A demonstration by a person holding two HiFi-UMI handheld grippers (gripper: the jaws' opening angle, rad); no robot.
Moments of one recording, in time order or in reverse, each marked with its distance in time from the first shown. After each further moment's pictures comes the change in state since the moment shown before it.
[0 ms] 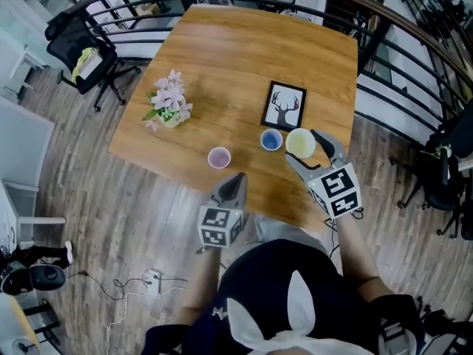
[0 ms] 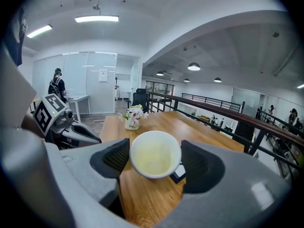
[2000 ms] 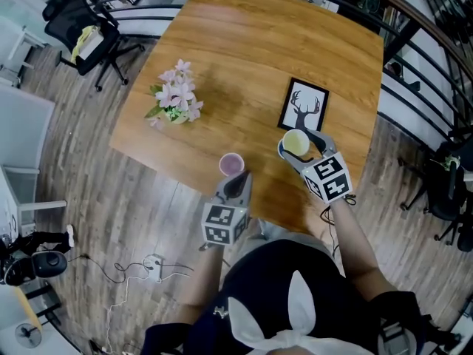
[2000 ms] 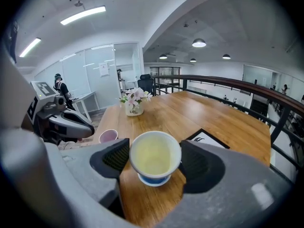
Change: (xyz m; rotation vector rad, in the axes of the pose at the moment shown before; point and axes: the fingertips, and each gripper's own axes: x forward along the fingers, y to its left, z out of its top) left arm 0.043 0.068 -0.012 -0.084 0.090 0.015; right arm 0.141 0.000 -0.057 0.095 0.181 0.156
